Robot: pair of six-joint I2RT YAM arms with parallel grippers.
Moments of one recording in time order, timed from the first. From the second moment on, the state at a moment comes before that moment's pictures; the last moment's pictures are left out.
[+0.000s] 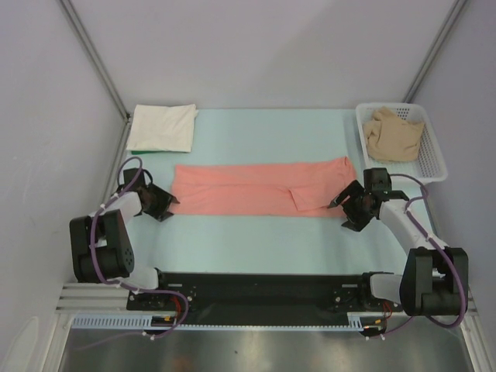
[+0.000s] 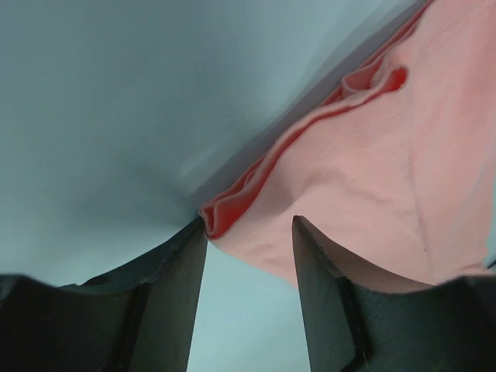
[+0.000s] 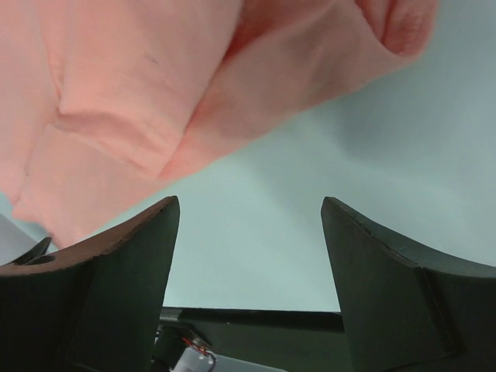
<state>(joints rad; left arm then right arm) 0.22 1.48 0.71 -0.35 0.20 -0.85 0.01 1.24 0.72 -0.60 -0.19 0.87</state>
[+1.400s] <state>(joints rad) -0.08 1.39 0.71 -0.75 -0.13 -1.10 0.11 1.77 1.04 -0.32 -0.06 0.81</state>
